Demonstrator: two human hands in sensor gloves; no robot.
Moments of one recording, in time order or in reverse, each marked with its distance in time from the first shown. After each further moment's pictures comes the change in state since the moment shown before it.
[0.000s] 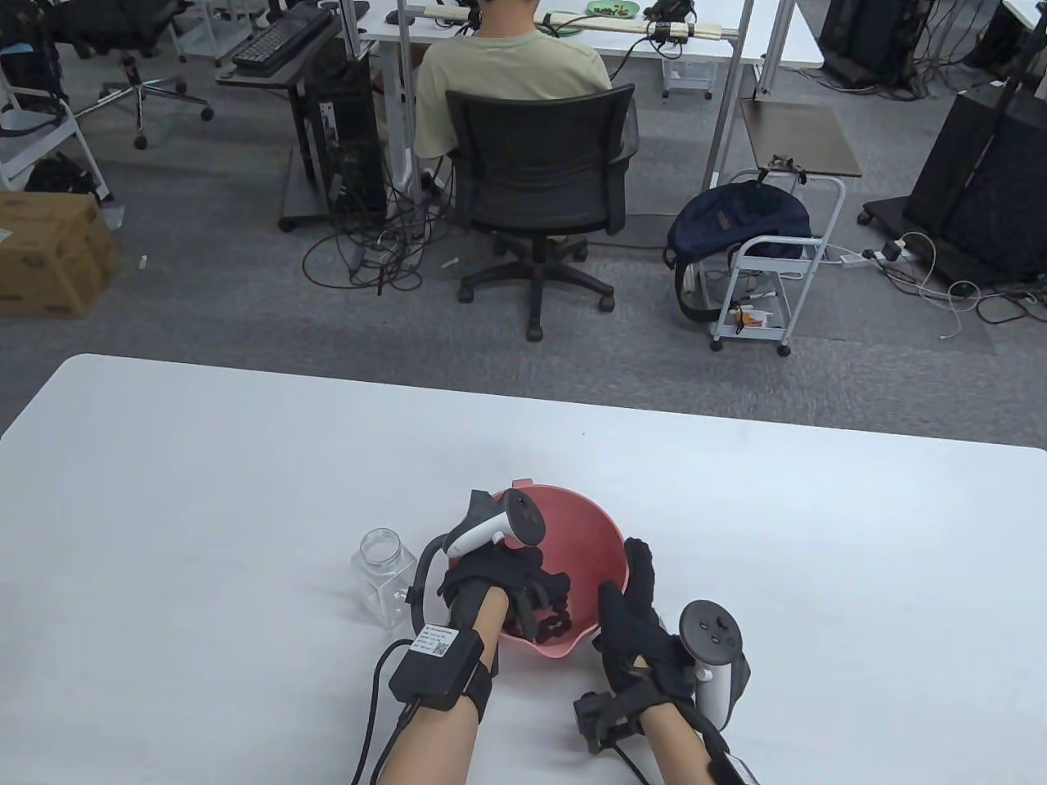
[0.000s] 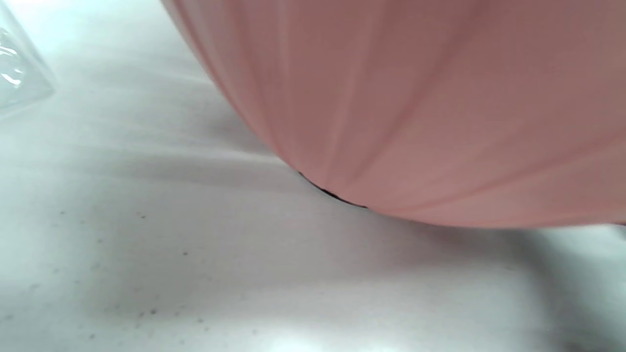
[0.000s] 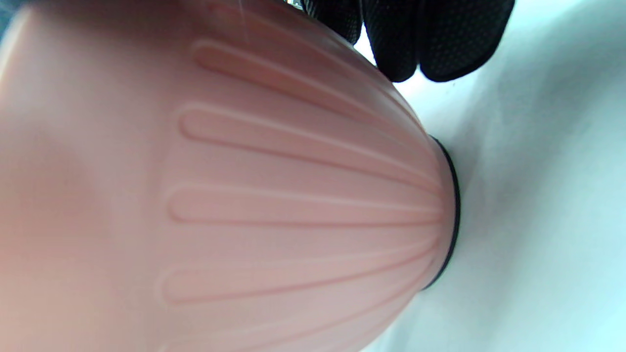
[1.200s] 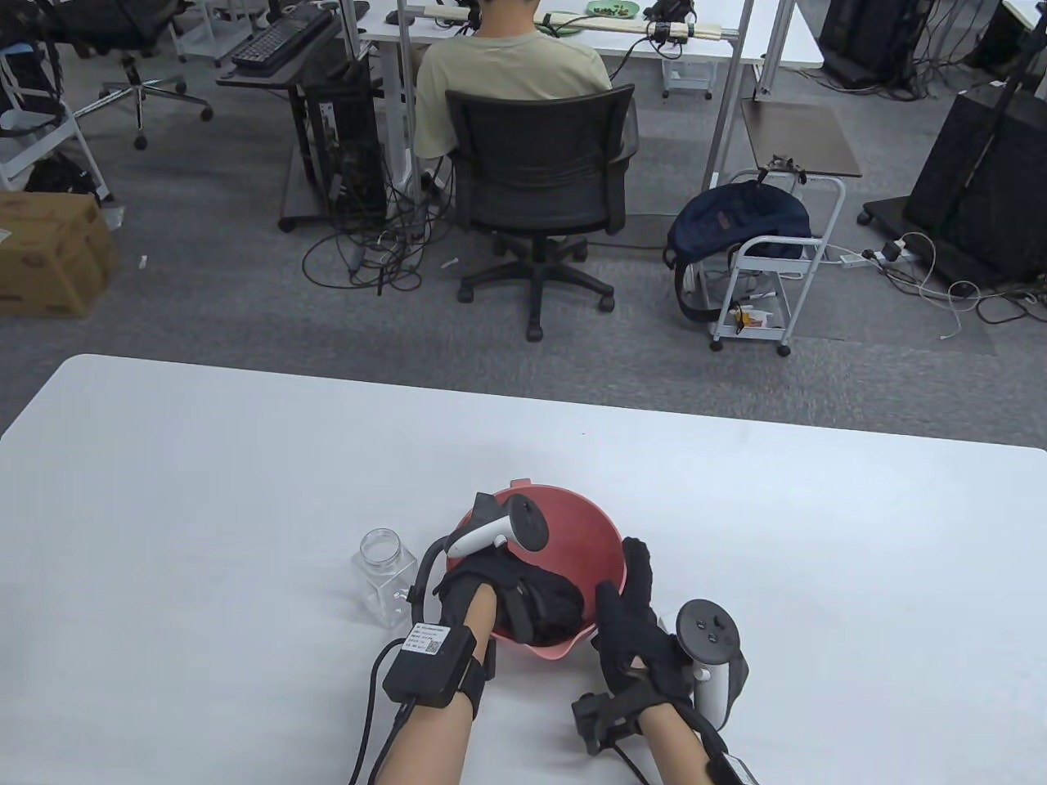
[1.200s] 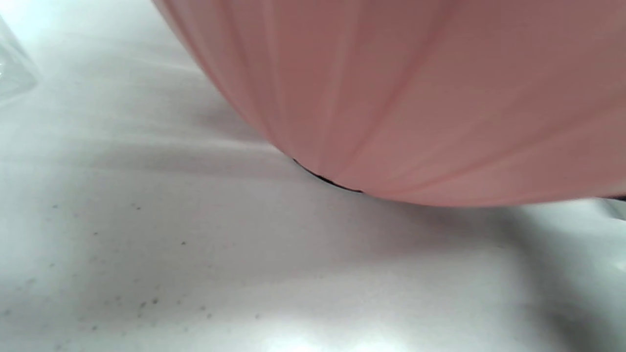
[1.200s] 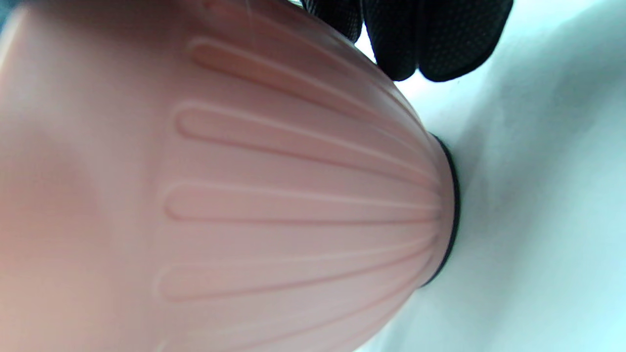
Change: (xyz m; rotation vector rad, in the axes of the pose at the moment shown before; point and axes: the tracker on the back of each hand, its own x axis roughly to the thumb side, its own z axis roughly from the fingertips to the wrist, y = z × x) left_hand 0.003 -0.003 0.000 -0.038 -0.070 -0.023; right_hand 0.000 0.002 -0.001 0.004 -0.016 0.022
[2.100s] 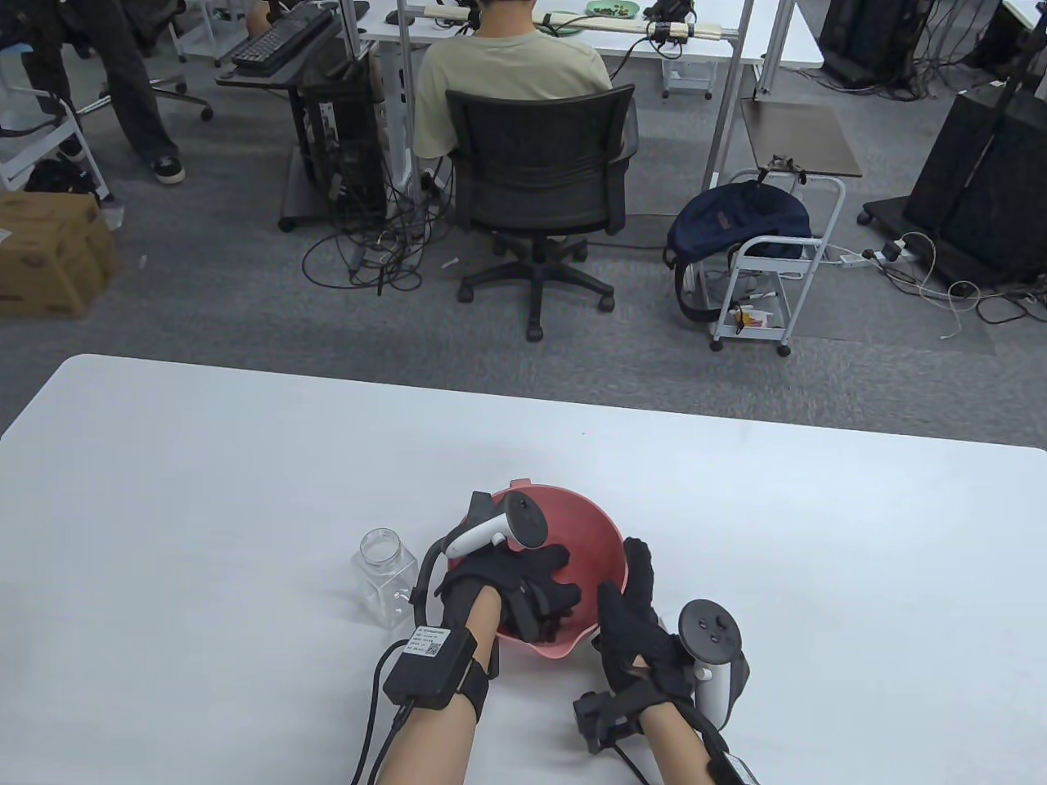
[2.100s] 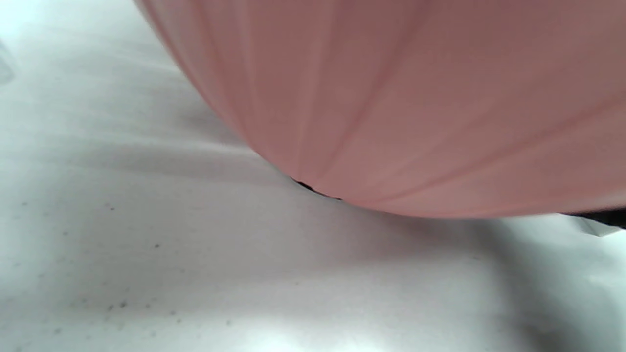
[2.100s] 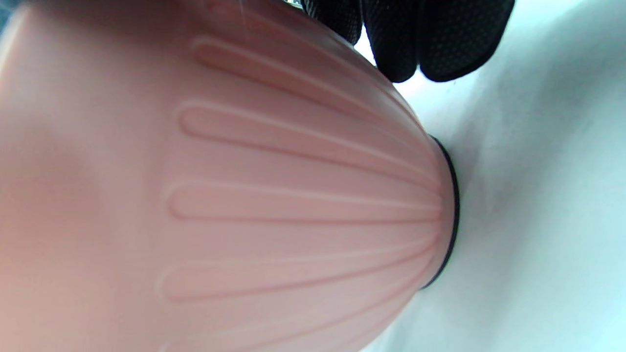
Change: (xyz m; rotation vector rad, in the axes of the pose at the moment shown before) left_hand -0.001 0.001 0.000 0.015 -0.007 0.046; right_hand -0.001 -0.001 -0.001 -0.001 0.016 -0.019
